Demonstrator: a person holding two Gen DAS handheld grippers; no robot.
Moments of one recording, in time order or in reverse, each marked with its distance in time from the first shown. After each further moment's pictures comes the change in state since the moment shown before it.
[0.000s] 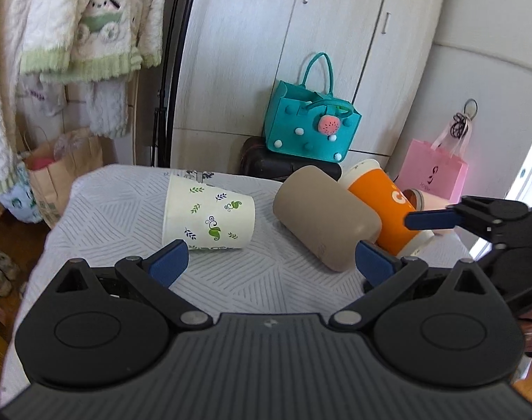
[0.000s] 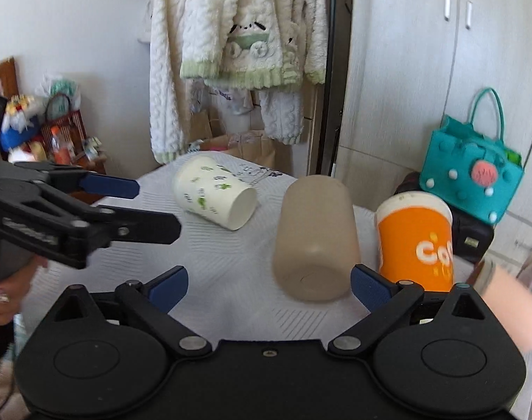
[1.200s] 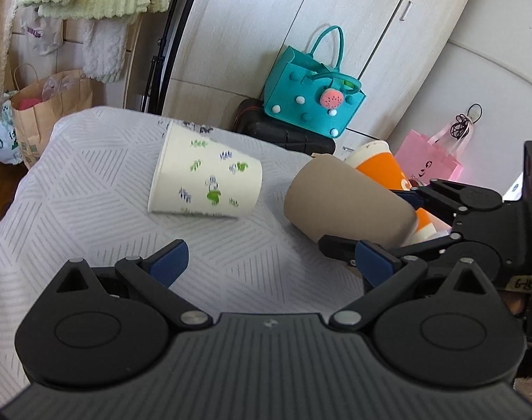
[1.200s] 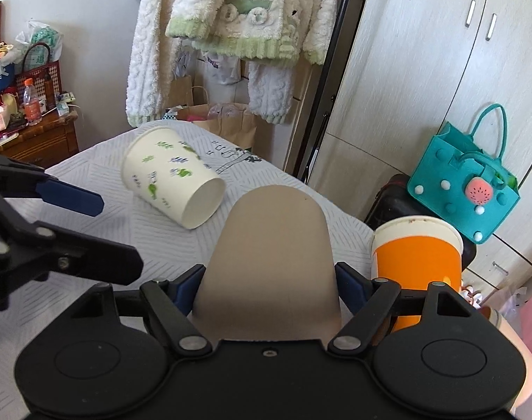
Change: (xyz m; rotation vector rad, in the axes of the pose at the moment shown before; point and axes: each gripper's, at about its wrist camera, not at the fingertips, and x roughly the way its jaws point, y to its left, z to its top) left arm 0.027 0.019 -0.005 -0.133 0.129 -0.062; right arm 0.043 0.003 0.018 -0.103 0.080 -0.088
